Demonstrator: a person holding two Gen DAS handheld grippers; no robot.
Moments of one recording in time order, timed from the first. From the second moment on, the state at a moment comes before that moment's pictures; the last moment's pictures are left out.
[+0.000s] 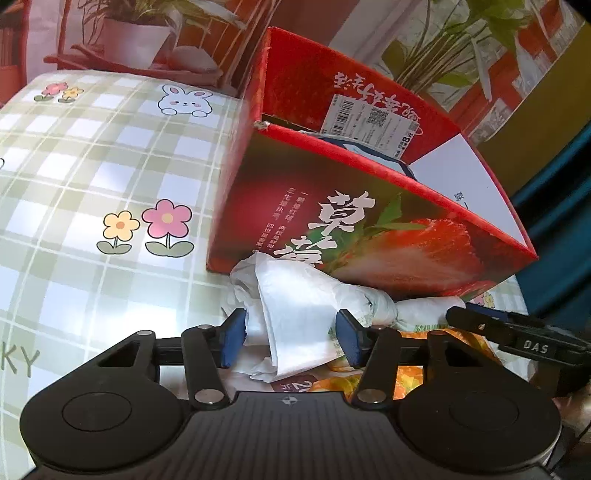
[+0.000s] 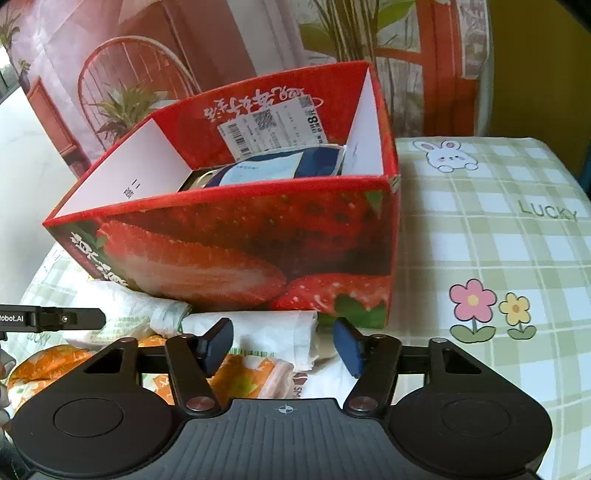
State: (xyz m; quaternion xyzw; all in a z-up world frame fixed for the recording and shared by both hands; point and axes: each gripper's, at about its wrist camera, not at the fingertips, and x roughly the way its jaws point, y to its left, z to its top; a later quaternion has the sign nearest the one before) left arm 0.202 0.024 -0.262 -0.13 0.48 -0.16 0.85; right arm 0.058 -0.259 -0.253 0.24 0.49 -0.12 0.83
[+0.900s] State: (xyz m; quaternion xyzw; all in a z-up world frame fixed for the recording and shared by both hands) left arm 0.176 0.031 -0.231 -0.14 0.41 -0.17 0.88; right arm 0.046 -0.261 -0.218 0.25 0.44 -0.09 0.86
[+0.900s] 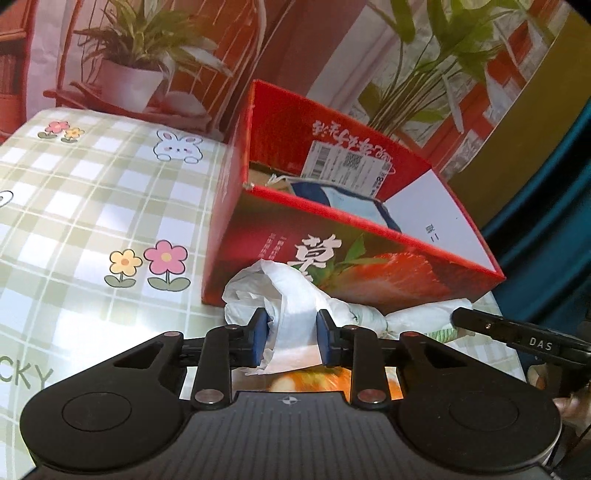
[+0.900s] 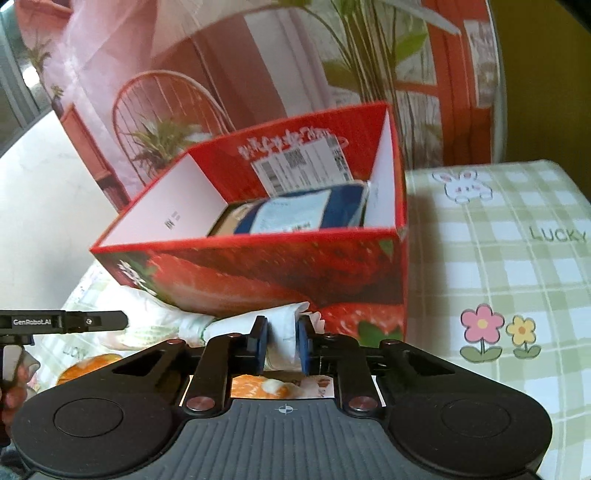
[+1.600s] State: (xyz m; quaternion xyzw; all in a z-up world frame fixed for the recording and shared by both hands) left arm 0.164 0.038 -0.164 -0.14 0.31 -0.19 0.92; right arm 0.050 -0.251 -0.136 0.21 0.34 -0.05 0.91
